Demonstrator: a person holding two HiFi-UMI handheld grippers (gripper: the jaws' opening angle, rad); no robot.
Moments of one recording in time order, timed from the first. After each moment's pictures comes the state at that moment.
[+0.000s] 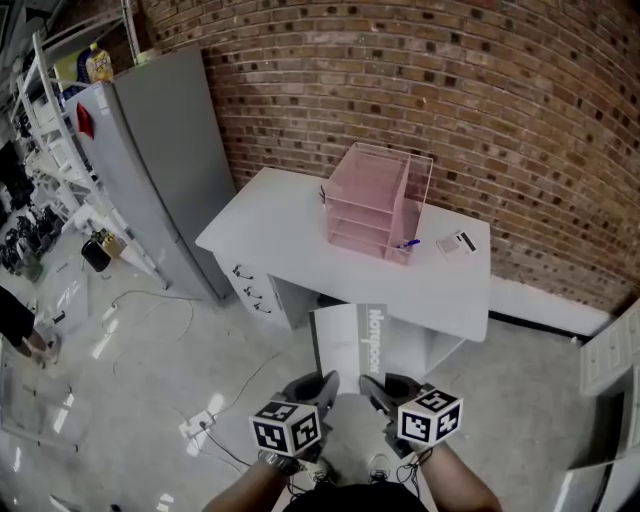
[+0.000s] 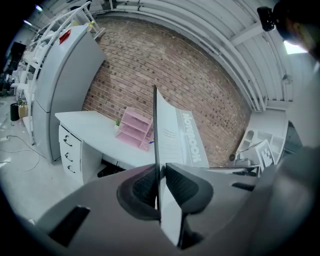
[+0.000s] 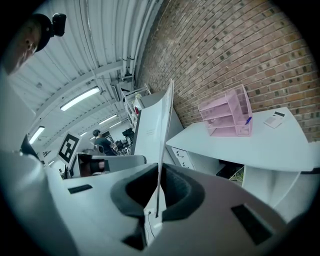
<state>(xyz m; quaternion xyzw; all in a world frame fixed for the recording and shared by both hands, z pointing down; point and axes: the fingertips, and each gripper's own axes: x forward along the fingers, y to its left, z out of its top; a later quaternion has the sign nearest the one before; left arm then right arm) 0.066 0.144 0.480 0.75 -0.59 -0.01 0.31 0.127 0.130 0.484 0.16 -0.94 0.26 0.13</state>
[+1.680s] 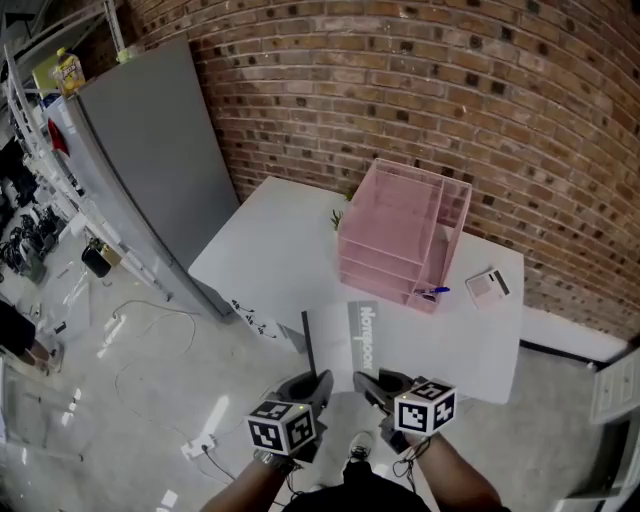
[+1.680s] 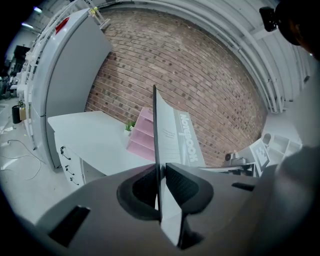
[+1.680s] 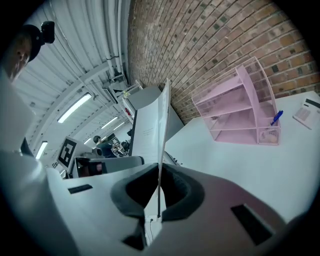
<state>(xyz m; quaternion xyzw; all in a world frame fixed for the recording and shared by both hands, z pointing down) -0.043 -0.040 0.516 0.71 -0.62 0.00 0.32 0.015 -0.064 0.528 0.11 -0.93 0.32 0.14</state>
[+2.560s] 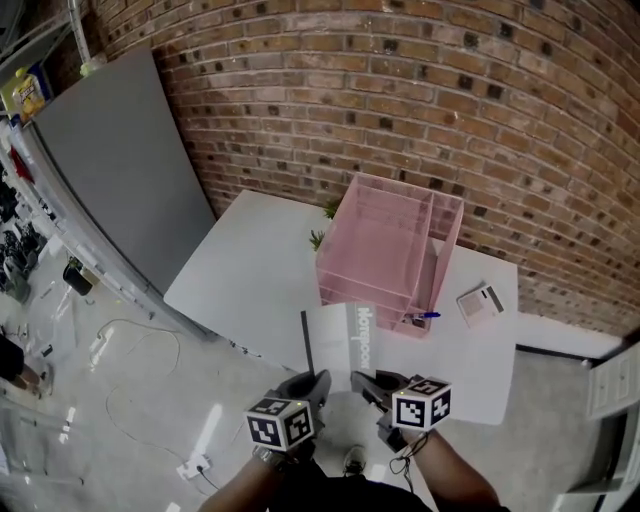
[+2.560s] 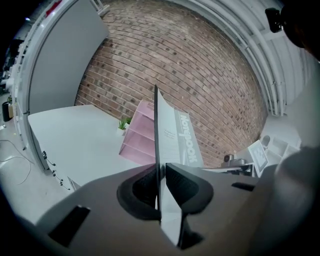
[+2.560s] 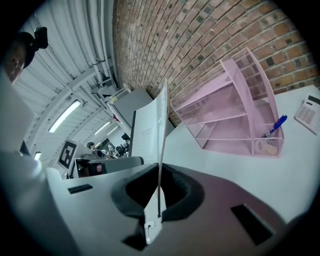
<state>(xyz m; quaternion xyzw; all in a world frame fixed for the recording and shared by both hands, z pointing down) -0.058 -0.143 0.537 0.73 -0.59 0.01 0.35 0.001 -0.164 0.548 0.14 -0.91 0.36 0.14</state>
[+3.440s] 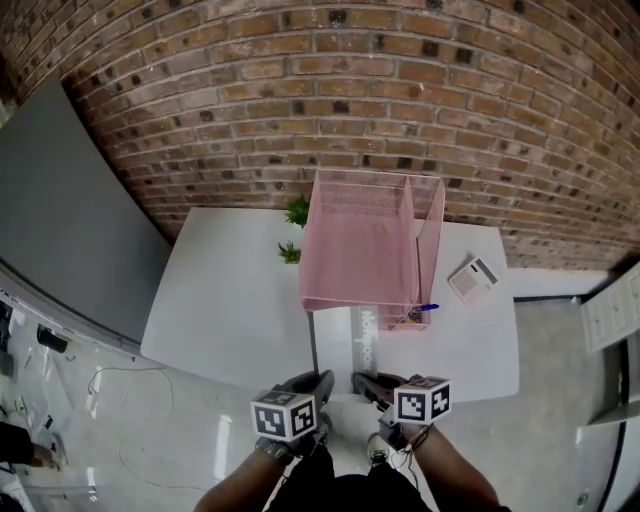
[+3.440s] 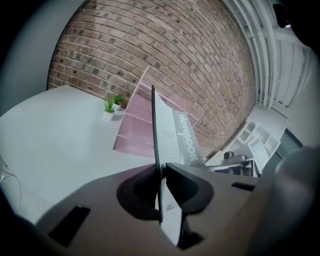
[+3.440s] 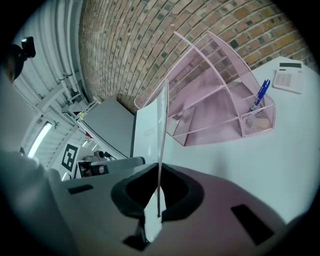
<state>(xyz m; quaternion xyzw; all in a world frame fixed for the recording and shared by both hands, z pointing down) -0.089 -0.214 0.596 0.78 -0.47 0.10 0.40 -0.025 -0.212 0.608 0.26 -0.84 0.46 0.12</state>
